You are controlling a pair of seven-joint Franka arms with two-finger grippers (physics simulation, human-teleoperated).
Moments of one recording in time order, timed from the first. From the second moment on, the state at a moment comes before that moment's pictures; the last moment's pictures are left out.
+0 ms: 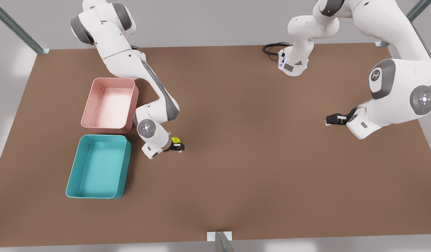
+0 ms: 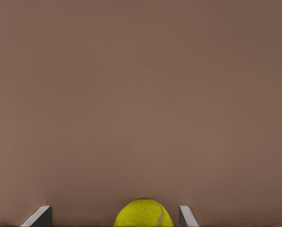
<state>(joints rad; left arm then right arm) -0.02 0.29 -0.04 -1.31 -0.08 1.38 0.01 0.47 0.50 -0.01 -1.84 0.16 2.35 0.42</state>
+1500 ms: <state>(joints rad) -0.01 0.31 -0.04 -1.31 -0.09 1.35 -0.15 0.33 0.48 -0.02 -1.82 0.17 2.56 0.43</state>
